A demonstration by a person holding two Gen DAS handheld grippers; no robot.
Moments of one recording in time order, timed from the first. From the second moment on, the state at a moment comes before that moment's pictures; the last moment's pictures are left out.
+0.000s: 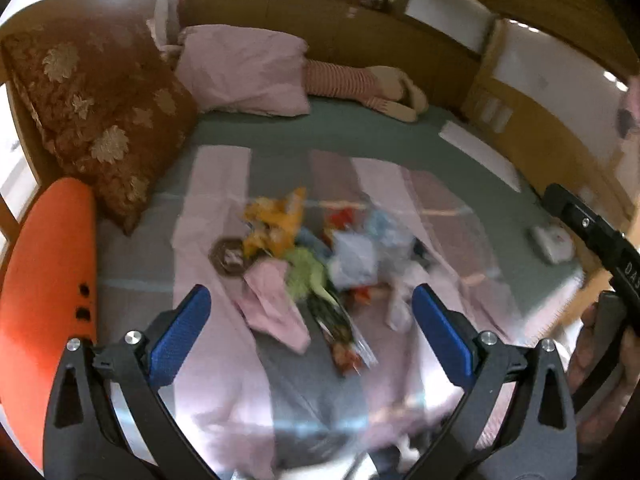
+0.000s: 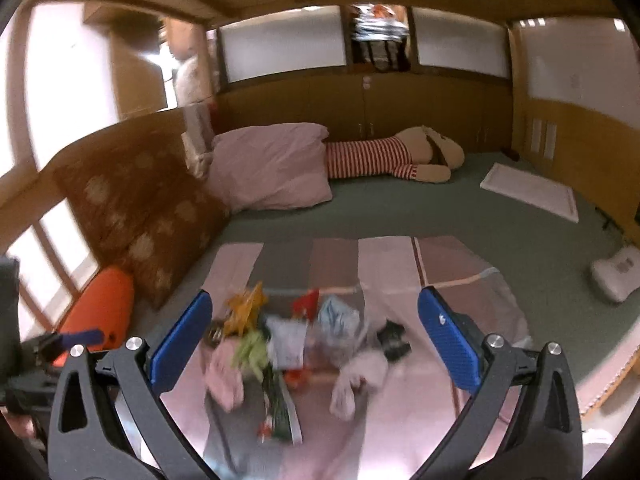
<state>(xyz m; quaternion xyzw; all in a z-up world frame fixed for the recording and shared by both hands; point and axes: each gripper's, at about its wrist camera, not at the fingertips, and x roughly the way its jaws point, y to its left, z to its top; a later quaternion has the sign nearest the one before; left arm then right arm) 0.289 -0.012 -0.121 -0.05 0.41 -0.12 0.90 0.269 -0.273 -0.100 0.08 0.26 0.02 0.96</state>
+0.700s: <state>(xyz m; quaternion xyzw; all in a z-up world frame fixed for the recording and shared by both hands) 0.353 0.010 -0.201 -0.09 0.44 -0.11 0.89 0.414 -0.290 -0.303 0.18 0.45 0.07 0.87</state>
